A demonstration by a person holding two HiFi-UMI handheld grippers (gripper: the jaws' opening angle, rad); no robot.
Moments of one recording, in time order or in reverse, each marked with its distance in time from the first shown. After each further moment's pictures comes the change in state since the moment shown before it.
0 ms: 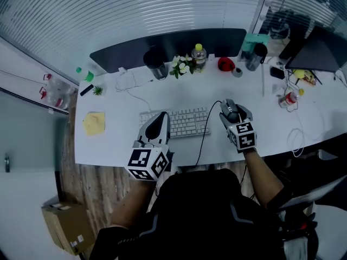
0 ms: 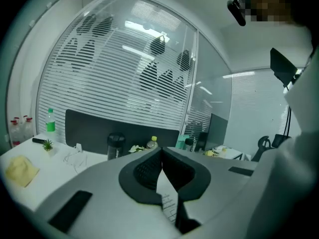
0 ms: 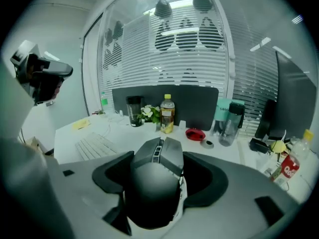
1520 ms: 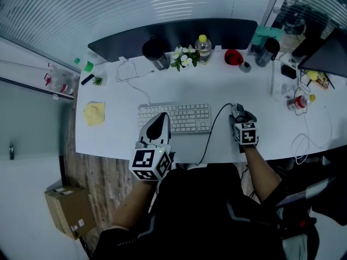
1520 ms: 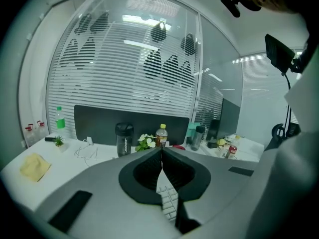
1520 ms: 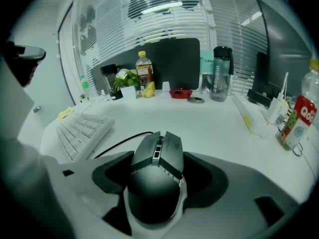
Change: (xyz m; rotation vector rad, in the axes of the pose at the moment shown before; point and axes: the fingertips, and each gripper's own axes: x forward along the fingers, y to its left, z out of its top) left arm 0.024 0.006 -0.039 0.030 0.102 0.150; right arm 0.063 -0.055 -0.126 0.159 0.208 -0.030
